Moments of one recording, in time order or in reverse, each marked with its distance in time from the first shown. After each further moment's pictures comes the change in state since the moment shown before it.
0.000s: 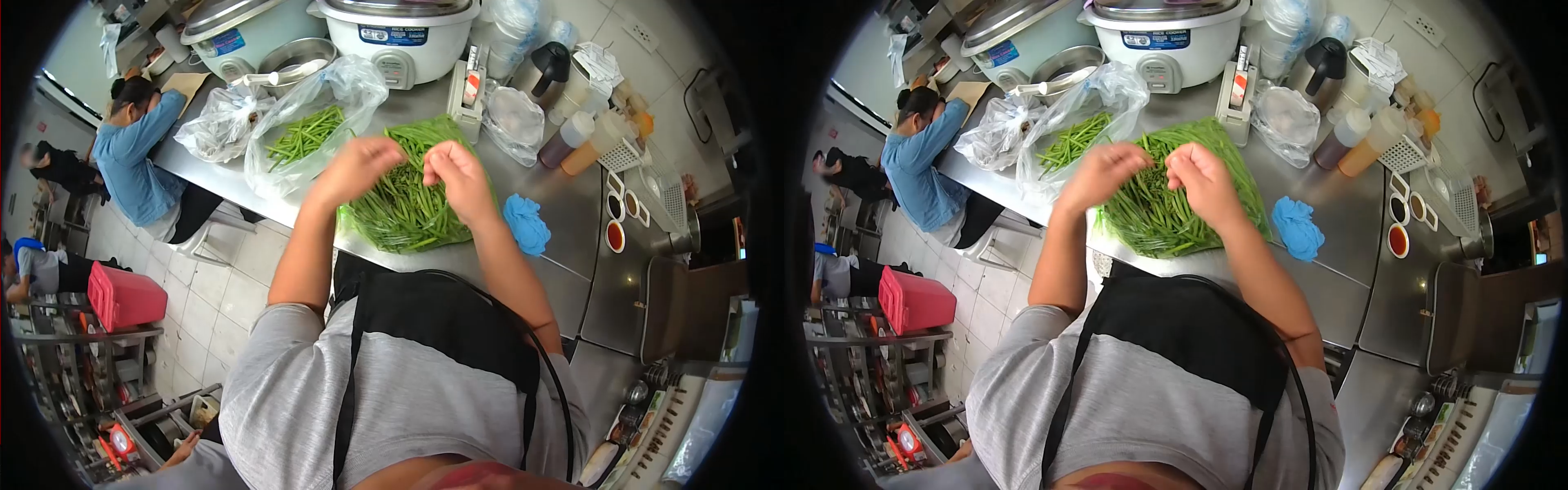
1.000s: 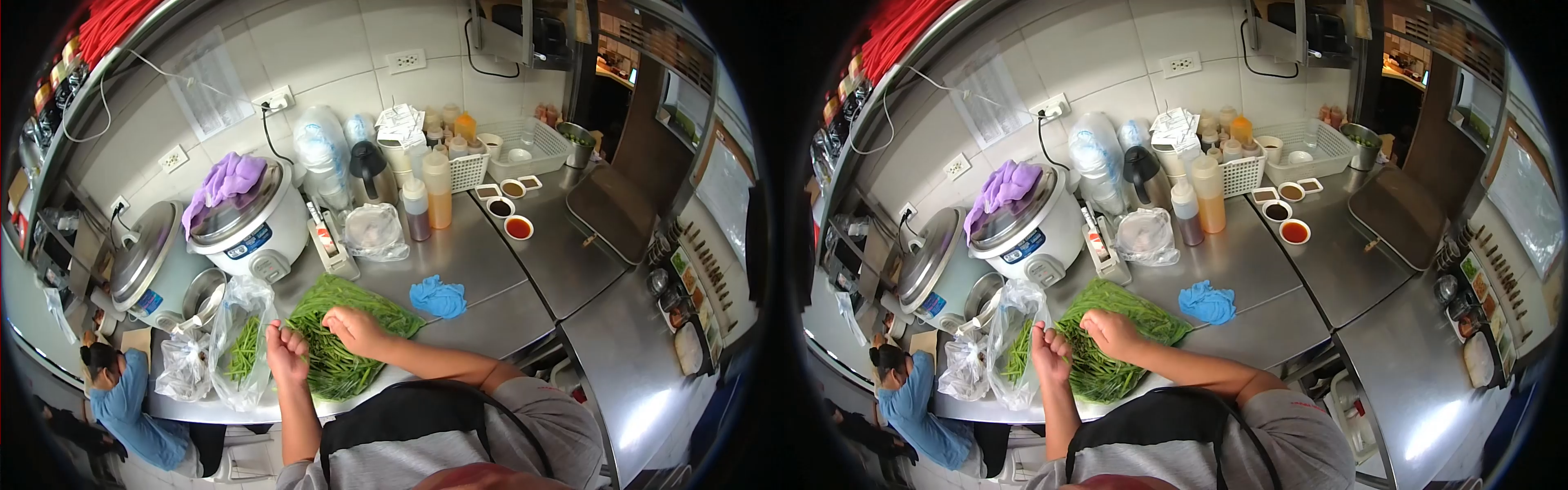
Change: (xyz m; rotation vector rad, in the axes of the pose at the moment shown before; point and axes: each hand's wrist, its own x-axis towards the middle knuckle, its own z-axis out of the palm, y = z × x) left_hand 0.013 -0.024 0.039 -1.424 0.098 -0.236; right_hand -0.027 0.003 0.002 -0.508 0.384 -0.368
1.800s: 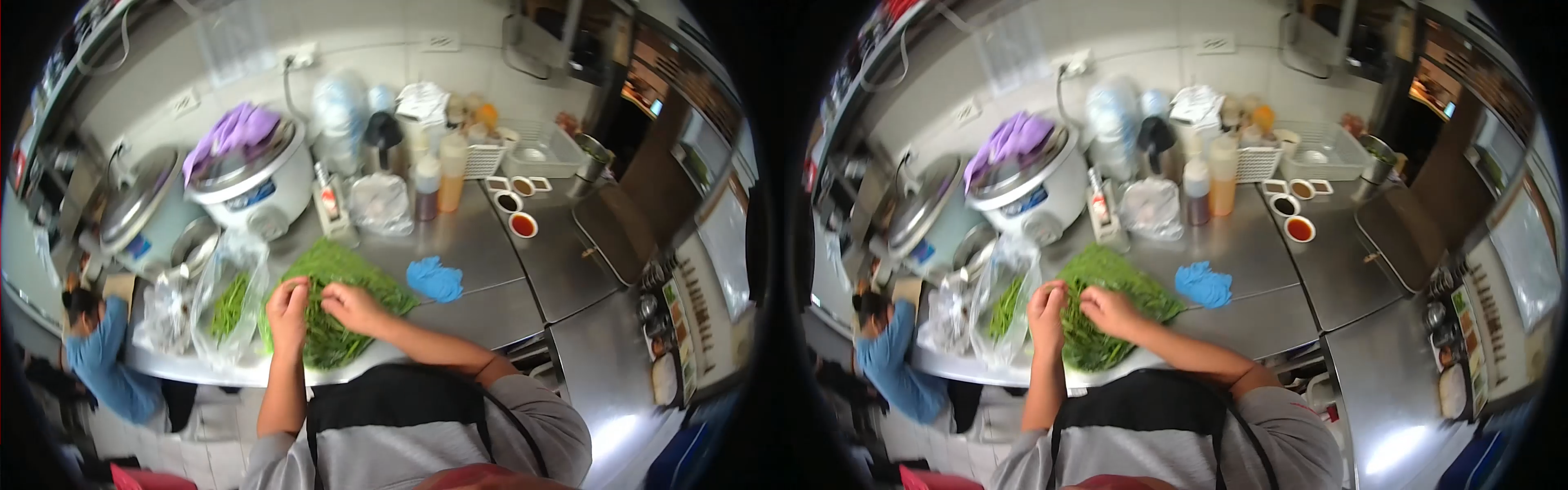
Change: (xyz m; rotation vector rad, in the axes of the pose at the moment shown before) left_hand -0.013 -0.013 0.040 0.923 0.080 0.361; right_hand -0.011 0.013 0.002 0.033 -0.138 0.159
